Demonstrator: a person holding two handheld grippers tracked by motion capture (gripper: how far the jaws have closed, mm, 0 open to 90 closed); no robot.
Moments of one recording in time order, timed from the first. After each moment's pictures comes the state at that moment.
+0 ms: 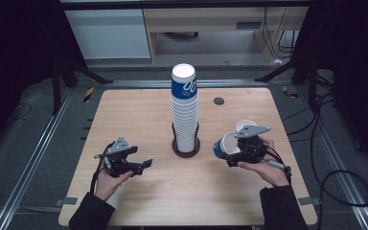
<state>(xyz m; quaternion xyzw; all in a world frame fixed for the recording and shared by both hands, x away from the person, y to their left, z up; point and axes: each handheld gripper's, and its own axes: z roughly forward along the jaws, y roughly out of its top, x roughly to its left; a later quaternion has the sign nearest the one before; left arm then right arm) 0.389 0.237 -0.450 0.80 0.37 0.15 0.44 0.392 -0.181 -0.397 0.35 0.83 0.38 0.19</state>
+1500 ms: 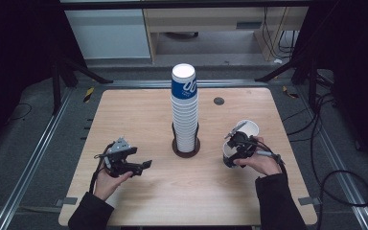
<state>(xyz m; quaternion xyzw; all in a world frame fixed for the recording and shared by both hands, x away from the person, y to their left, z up) 0.392 0.239 -0.455 0.81 0.37 0.14 0.43 0.434 -0.169 -0.437 0.38 0.90 0.17 0.14</state>
